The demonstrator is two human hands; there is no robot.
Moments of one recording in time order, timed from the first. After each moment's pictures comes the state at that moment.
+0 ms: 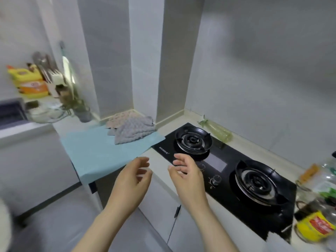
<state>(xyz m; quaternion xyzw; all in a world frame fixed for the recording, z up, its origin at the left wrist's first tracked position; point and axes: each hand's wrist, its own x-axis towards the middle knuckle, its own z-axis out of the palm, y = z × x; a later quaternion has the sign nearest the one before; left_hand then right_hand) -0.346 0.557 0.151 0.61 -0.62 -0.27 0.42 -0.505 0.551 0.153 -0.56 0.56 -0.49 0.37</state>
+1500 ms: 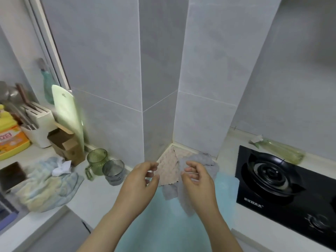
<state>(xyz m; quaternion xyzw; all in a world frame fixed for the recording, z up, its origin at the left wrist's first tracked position) 0.051 0.124 0.138 0.51 -0.72 -0.31 0.35 -0.112 0.163 0.124 -0.43 0.66 -0.55 0.29</state>
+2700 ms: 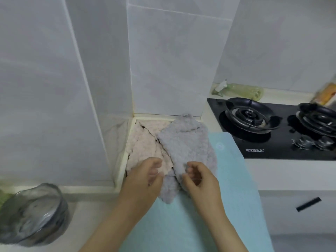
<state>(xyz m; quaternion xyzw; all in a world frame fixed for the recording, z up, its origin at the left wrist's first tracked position) 0.002 -0.049 -0.082 0.29 -0.79 -0.48 0.25 -0.115 0.073 -0.099 -0.26 0.82 -0.50 0.11</state>
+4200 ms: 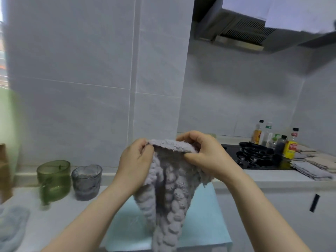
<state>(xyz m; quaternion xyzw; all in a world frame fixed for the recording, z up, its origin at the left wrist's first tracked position) 0.167 0.095 0.036 0.14 -0.77 -0.36 0.51 0.056 0.248 0.083 -0.51 0.76 -0.40 -0.07</state>
